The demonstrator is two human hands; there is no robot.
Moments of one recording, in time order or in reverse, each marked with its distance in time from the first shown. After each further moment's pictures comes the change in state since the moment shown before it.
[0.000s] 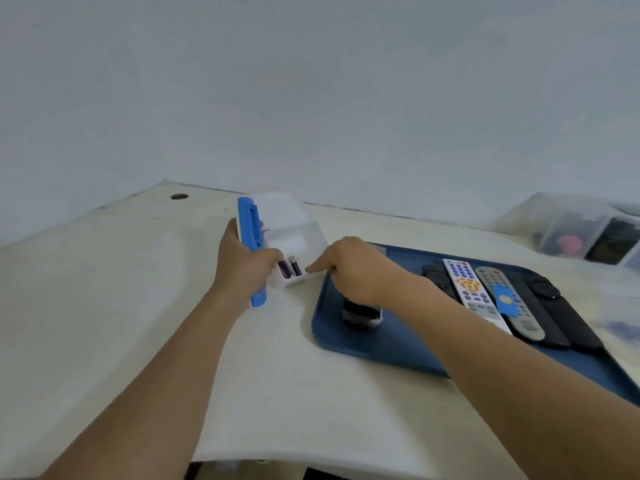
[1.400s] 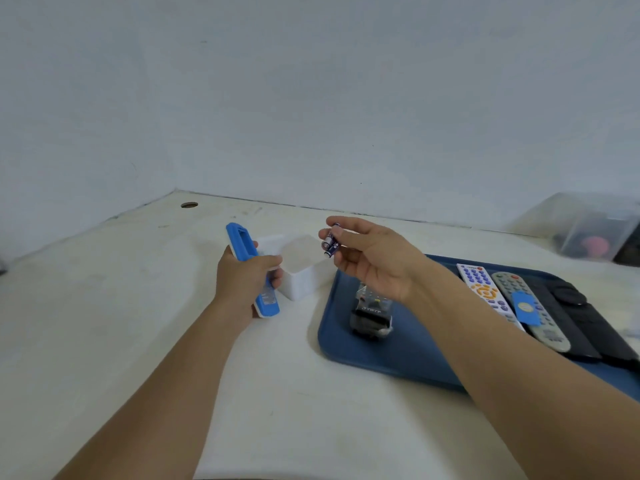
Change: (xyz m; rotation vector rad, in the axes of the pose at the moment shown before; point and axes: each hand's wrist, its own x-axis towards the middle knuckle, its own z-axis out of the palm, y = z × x) left_hand 0.012 -0.018 0.000 -0.282 0.041 -0.248; right_hand 0.000 0.001 -0.019 1.691 0.088 0.230
